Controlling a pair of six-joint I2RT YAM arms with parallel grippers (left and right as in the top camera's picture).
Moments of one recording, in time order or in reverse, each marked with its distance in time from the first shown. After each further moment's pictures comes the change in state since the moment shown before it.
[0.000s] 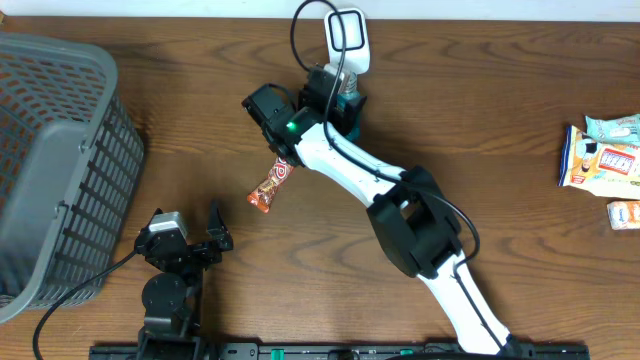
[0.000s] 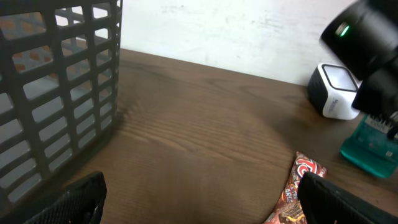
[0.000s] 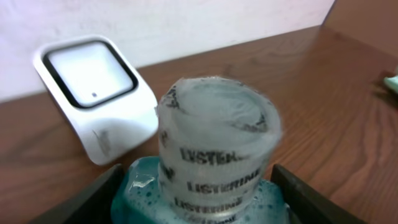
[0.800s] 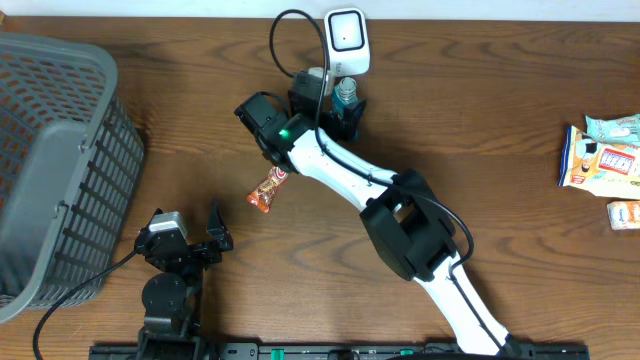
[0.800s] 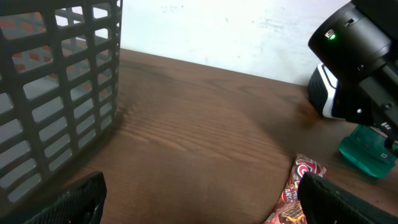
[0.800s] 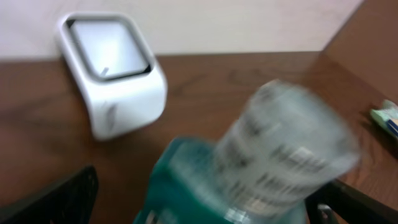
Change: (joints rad) left arm 0.000 0.000 0.000 0.000 0.000 0.000; right arm 0.035 0.003 -0.001 0.010 -0.020 -0.183
